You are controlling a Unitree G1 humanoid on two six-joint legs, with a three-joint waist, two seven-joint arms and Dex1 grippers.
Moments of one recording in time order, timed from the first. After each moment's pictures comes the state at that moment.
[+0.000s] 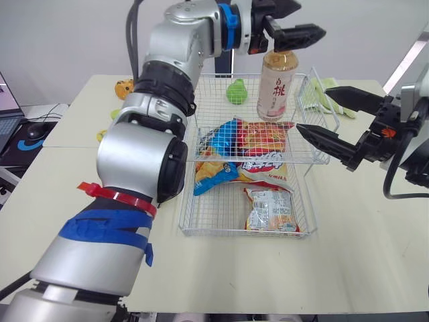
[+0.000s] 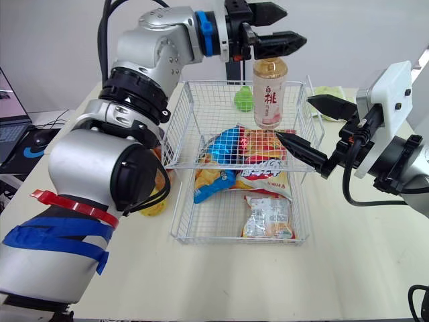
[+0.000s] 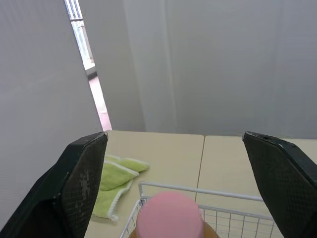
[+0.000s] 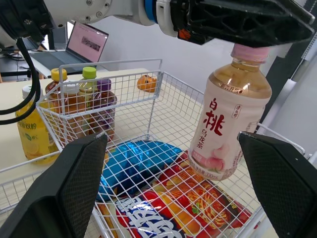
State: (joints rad) left arm -1.76 0.24 0.08 1.13 -0.22 0.26 -1.10; right arm -0.53 -0.94 -0.37 -0.66 1.08 0.90 0.40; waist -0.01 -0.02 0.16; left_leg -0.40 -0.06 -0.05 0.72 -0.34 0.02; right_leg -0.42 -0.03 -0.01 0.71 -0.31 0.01
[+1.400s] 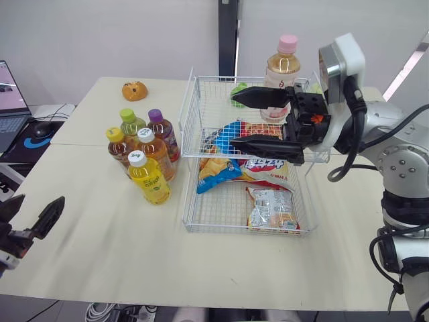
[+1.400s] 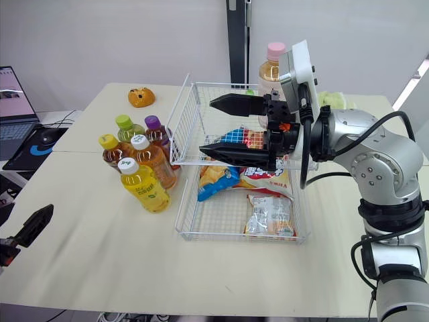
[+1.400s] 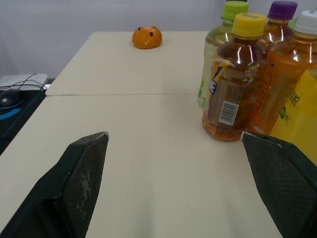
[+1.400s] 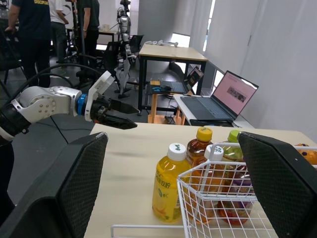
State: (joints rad) left arm 0.28 0.48 1.02 -0.42 -0.56 0.59 -0.76; right arm -0.91 -0.61 0.02 -0.32 0.92 0.78 0.90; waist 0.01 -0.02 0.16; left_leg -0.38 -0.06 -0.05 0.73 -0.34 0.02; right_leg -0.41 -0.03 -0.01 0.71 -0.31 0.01
